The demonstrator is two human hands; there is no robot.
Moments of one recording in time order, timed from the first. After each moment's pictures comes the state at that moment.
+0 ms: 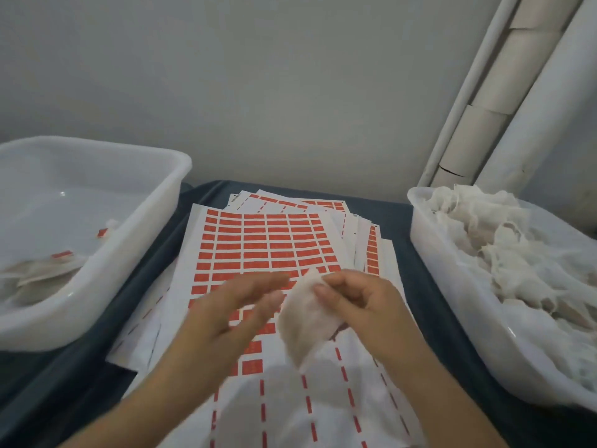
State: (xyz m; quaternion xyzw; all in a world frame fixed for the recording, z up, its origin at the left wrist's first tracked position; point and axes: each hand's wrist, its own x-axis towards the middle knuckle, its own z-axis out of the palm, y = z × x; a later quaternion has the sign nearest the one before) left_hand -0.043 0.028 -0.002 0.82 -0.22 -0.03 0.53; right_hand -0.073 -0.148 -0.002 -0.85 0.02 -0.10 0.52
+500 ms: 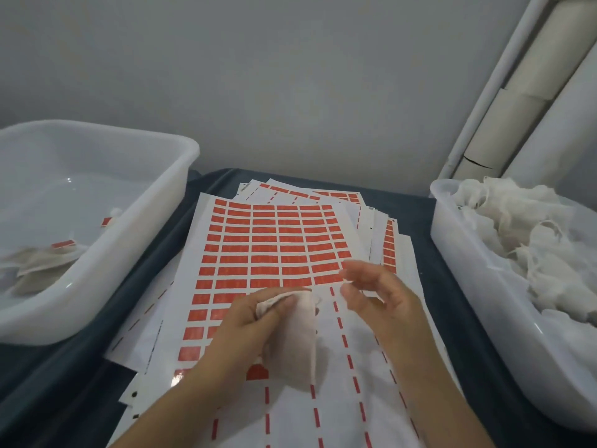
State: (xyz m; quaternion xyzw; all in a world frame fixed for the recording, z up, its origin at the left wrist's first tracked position) left_hand -0.013 0.005 -0.064 0.75 -0.09 -0.11 0.64; right_hand -0.052 -0.168 -0.039 -0.80 0.04 -0.15 0.58
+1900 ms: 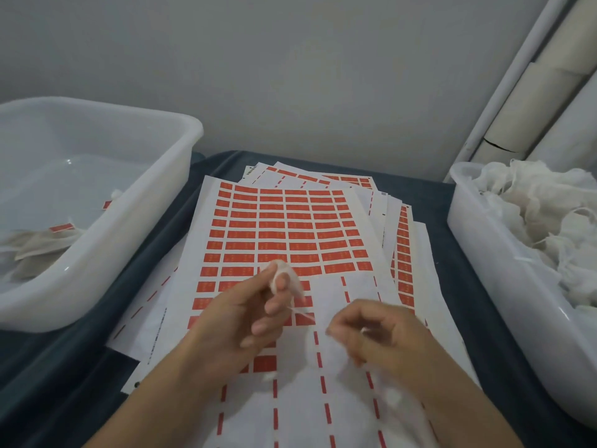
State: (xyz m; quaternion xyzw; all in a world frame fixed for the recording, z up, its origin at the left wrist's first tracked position) left_hand 0.000 0.023 -0.054 0.40 -0.04 -0.36 0.84; right_hand -0.066 -0.165 -0.044 -0.82 -0.04 0.04 0.57
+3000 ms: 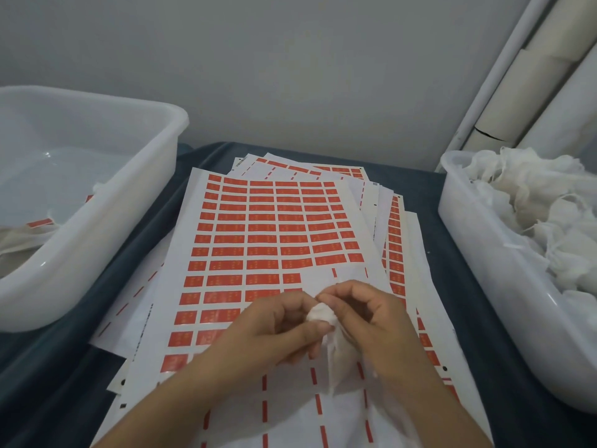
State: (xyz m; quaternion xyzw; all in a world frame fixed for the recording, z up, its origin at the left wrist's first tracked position) left_hand -0.017 0.003 -0.062 0.70 -0.24 -0.28 0.62; right_hand -0.062 -0.155 -0.059 -0.80 0.02 -0.07 0.59
